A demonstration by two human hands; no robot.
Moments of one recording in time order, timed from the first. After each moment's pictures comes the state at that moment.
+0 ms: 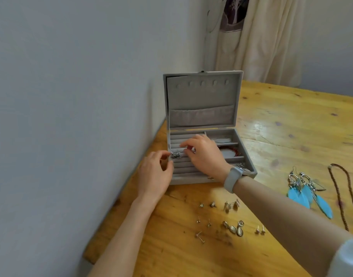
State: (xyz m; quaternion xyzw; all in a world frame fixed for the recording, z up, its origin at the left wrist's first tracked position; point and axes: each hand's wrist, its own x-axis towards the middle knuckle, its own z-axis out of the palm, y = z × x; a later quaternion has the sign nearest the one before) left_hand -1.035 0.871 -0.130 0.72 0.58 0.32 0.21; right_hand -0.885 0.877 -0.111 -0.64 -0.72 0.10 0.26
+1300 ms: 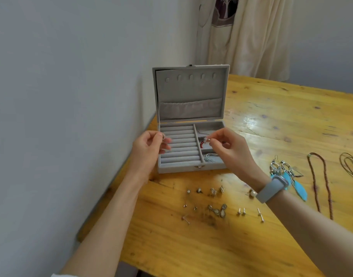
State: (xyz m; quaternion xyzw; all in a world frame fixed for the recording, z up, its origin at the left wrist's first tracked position) left_hand -1.020 0.861 -0.084 0.57 0.50 0.45 0.46; right_hand -0.834 0.813 -0.090 -0.59 -0.57 0.25 0.51
